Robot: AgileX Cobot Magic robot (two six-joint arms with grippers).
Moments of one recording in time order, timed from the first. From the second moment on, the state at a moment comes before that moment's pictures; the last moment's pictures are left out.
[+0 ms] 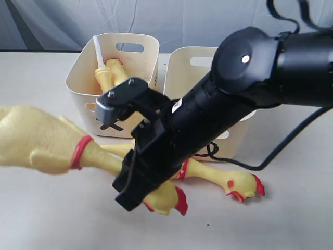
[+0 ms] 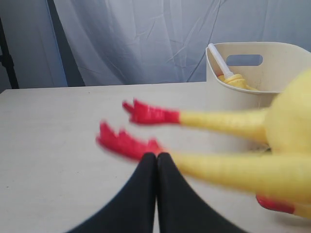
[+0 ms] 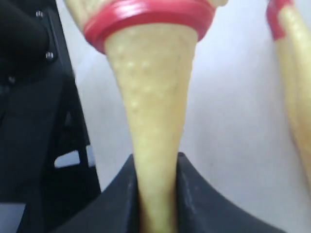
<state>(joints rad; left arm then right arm) -0.04 0.00 0.00 -0.01 0.23 0.03 0.84 1.60 -1.04 0.80 0.76 -0.85</state>
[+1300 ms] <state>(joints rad) -0.04 0.00 0.00 -0.01 0.23 0.03 0.84 1.72 -1.04 1.45 -0.81 -1.07</state>
